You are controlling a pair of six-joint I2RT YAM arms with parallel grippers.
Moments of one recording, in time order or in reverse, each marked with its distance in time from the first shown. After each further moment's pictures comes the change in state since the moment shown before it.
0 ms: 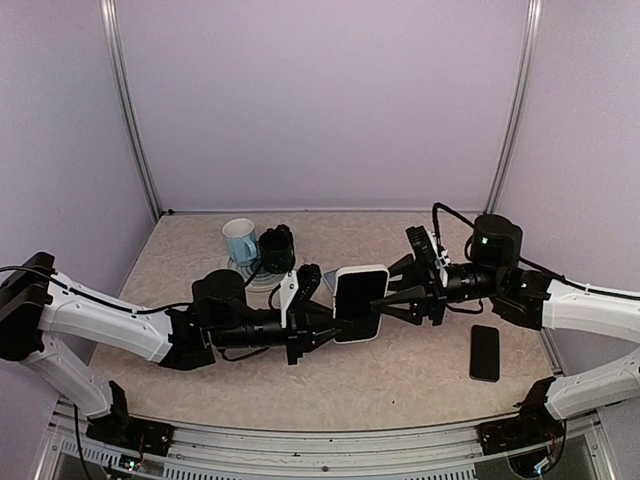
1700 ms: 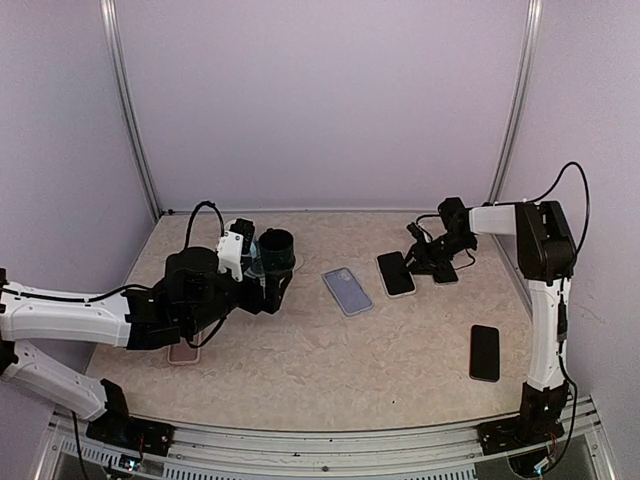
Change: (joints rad) left arm 0.138 -0.241 -0.008 -0.447 -0.703 -0.175; right arm -0.608 1.124 0.918 -0.867 0.101 0.154
